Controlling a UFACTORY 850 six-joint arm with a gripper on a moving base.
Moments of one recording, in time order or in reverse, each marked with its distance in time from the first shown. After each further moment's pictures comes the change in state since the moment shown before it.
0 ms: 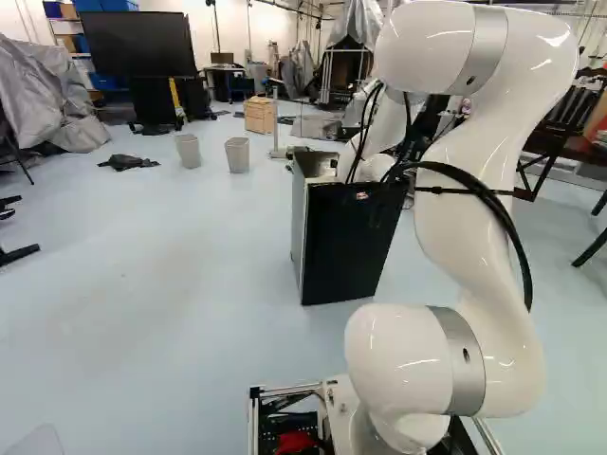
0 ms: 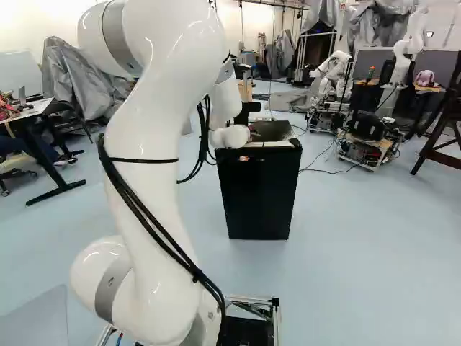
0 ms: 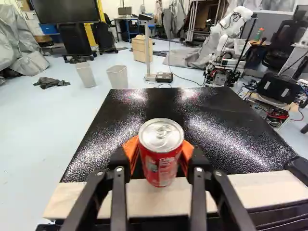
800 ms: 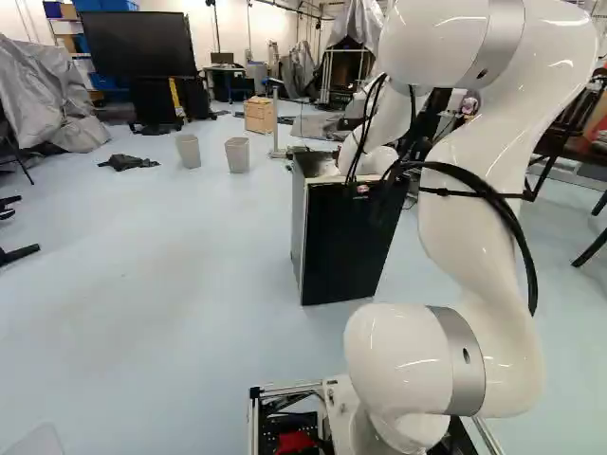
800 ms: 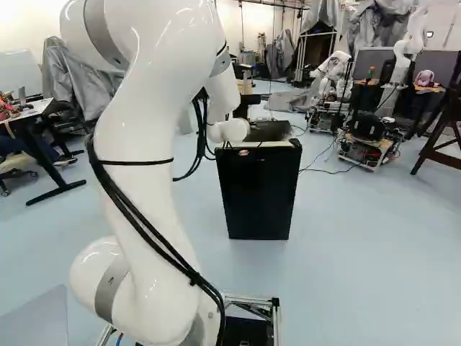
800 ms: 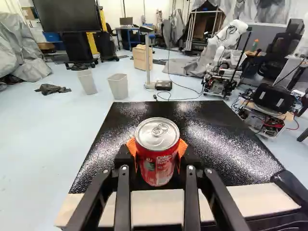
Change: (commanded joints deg) arm 0.0 3.7 0.3 0.0 0.0 0.0
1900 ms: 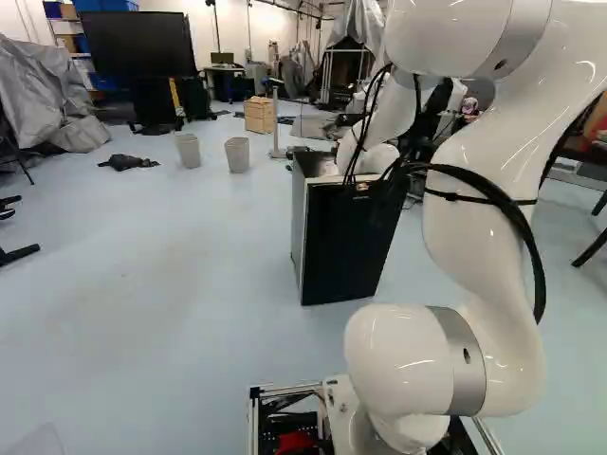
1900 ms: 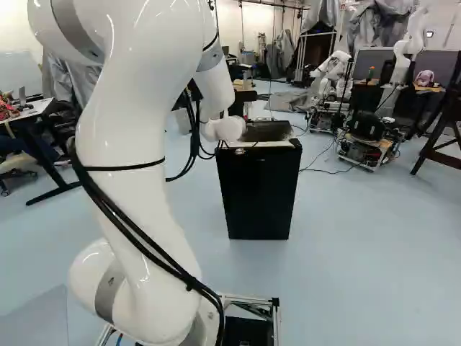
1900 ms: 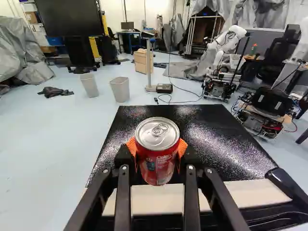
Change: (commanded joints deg) arm 1.3 5.0 5.3 1.8 0.8 -0.9
